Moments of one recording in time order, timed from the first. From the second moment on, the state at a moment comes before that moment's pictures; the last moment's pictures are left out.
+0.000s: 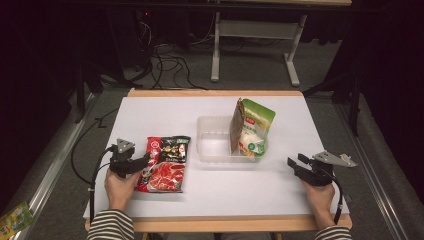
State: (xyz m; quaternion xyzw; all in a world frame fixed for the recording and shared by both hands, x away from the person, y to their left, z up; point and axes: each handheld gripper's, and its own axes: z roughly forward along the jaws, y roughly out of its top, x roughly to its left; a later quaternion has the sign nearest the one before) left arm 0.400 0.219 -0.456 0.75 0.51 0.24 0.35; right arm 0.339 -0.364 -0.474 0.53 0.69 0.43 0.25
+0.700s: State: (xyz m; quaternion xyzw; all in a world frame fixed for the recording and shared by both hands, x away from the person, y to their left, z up) left arm 0.363 0.212 -0.463 0.75 0.52 0.18 0.37; right arm 0.337 -0.364 -0.475 0.52 0.69 0.43 0.27
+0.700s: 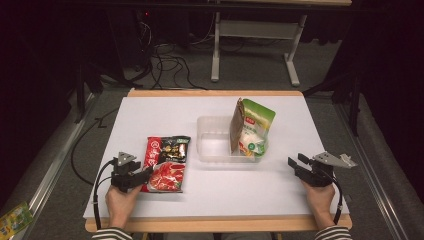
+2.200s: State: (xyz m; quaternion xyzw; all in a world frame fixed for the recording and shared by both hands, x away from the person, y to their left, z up) left arm 0.289 0.159 -0.458 0.77 0.50 0.17 0.36; right arm 0.336 -0.367 -0.475 0.54 0.67 0.44 0.27
